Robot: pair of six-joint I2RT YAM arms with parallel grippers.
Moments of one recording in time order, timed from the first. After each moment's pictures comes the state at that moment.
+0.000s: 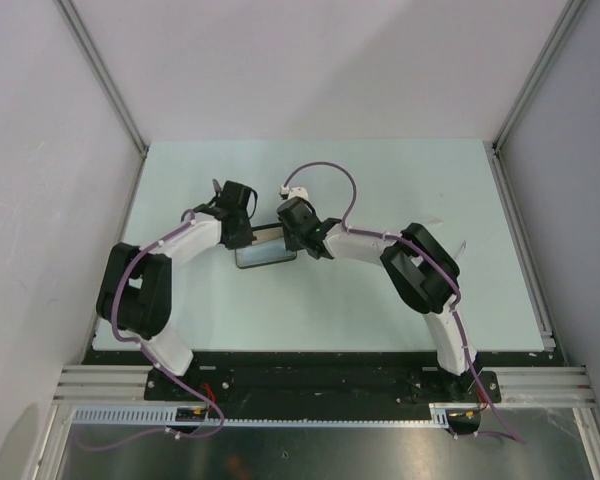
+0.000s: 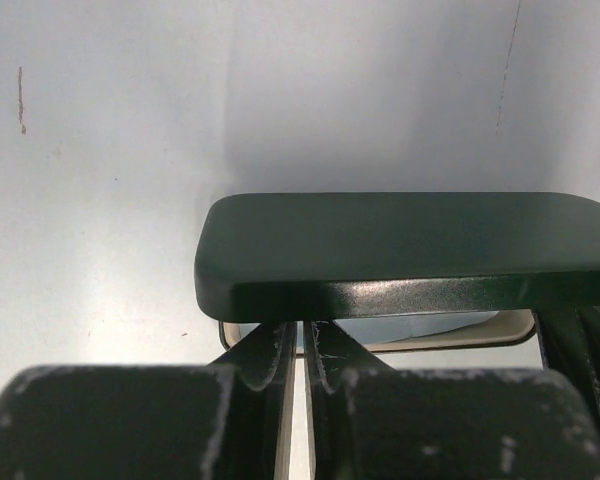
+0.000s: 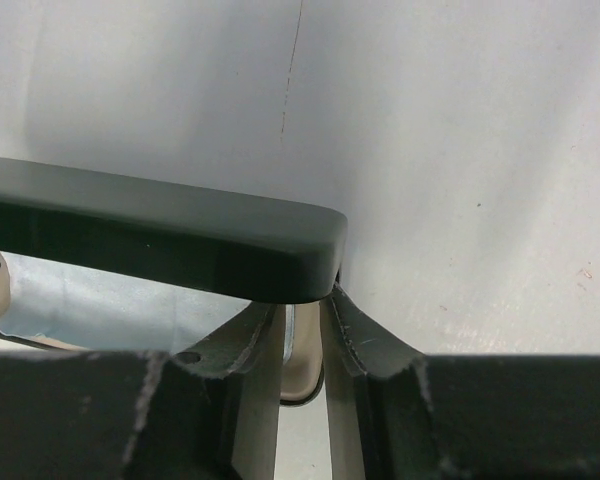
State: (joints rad) left arm -0.34 1.66 1.09 -0.48 -0.18 -0.54; right arm 0.84 2.13 1.51 -0.13 0.24 0.45
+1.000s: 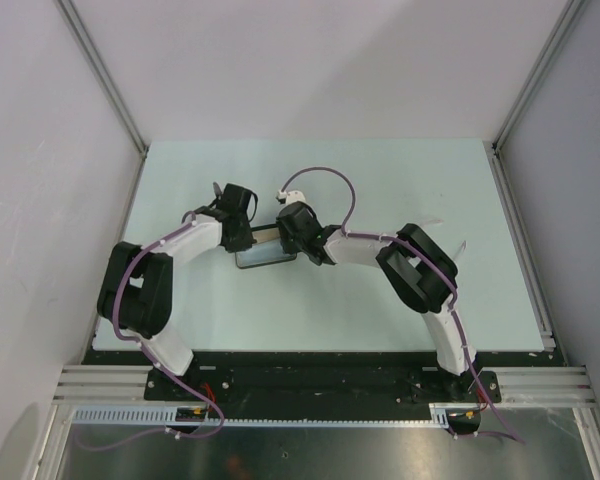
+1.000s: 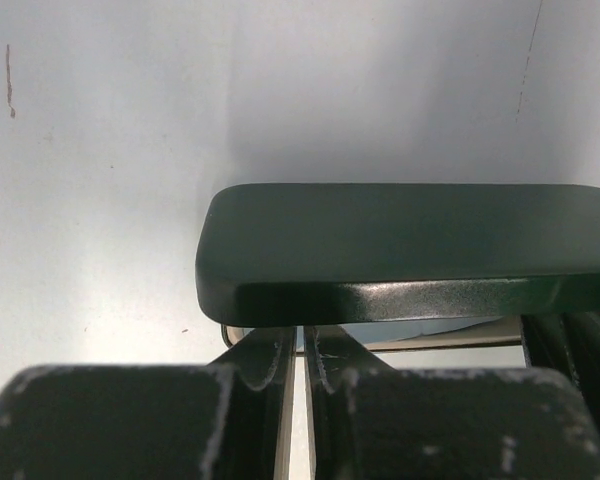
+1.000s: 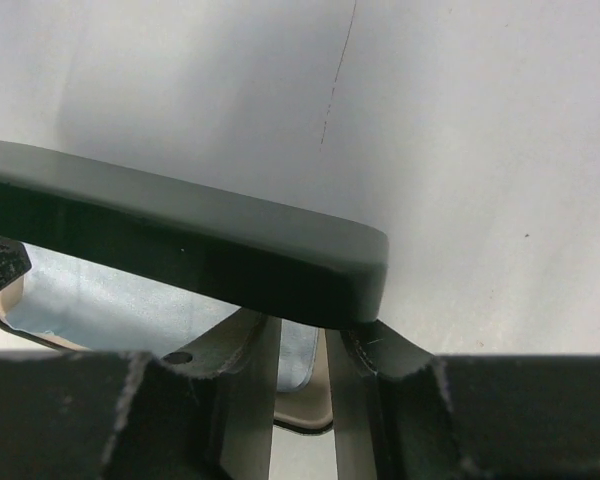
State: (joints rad) left arm -0.34 1.67 1.07 -0.47 -0.18 -0.55; right arm 0.84 2.14 1.44 0.03 0.19 0.40
